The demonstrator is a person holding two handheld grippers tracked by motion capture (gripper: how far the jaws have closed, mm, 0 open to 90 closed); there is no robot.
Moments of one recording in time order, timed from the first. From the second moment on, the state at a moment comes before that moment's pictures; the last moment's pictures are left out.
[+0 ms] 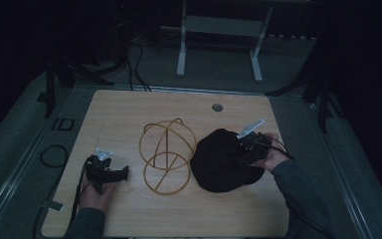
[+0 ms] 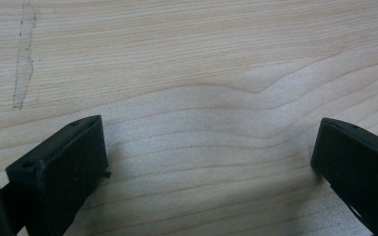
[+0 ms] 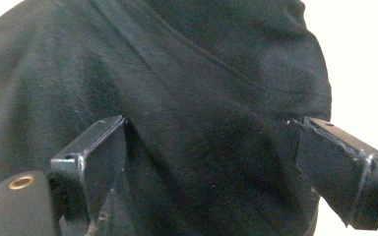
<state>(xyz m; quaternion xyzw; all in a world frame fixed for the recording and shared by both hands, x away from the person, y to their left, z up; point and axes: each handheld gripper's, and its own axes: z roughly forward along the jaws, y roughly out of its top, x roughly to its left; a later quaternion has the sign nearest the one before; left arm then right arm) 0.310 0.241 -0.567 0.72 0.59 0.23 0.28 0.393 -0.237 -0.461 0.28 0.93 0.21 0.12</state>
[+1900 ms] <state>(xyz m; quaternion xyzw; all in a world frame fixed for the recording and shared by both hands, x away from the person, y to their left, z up) 0.310 0.241 -0.567 0.72 0.59 0.23 0.28 0.404 -0.243 -0.455 0.24 0.94 0.25 0.06</state>
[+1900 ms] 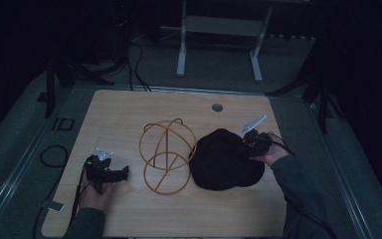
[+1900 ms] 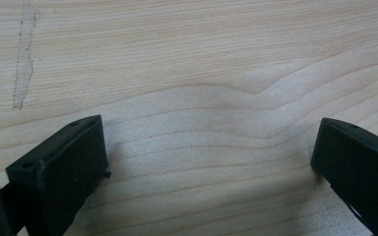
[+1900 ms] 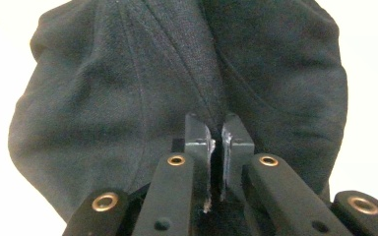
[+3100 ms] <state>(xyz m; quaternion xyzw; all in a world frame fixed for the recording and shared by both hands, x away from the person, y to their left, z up) 0.310 0.241 -0.567 0.72 0.59 0.23 0.29 0.392 -0.246 -0.397 0.19 0.95 0.23 0.09</state>
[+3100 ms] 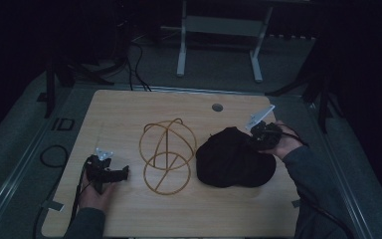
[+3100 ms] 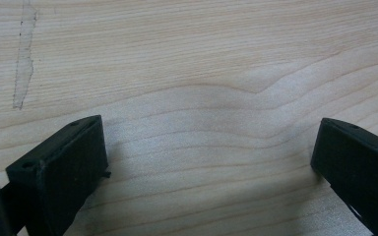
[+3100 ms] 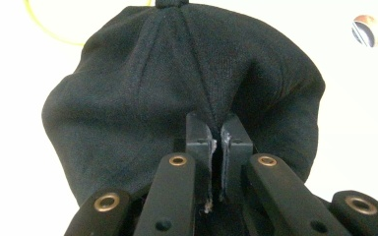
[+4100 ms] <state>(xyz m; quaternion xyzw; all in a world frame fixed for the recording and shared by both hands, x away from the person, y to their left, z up) 0.310 0.241 -0.567 0.72 0.59 0.23 0.28 0.387 -0.247 -0.368 0.18 0.95 0.24 0.10</state>
